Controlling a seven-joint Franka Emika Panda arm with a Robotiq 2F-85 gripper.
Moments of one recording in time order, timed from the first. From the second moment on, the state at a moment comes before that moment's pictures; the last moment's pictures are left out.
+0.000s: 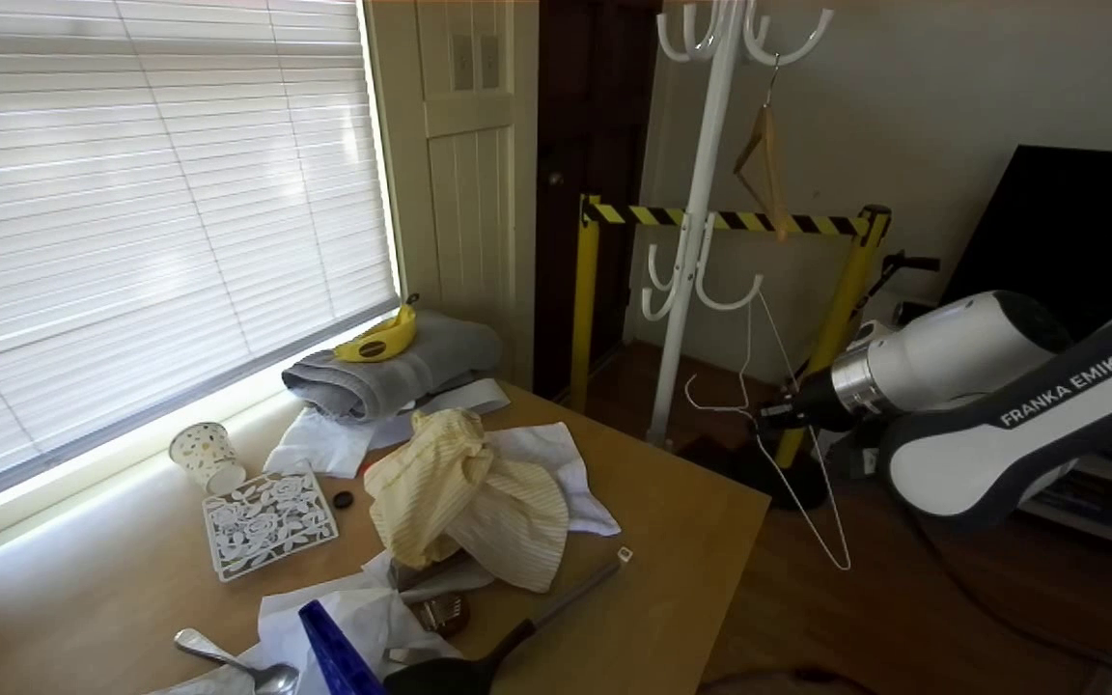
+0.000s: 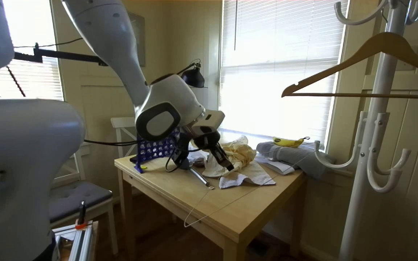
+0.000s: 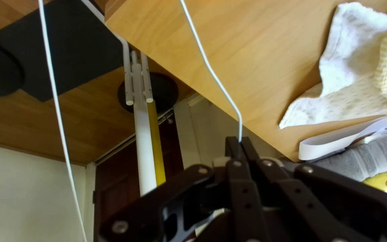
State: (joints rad) arm 2.04 0.19 -1.55 -2.76 0.61 3.41 0.24
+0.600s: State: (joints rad) arm 1.86 -0.19 -1.70 -2.76 0.15 3.50 0.28
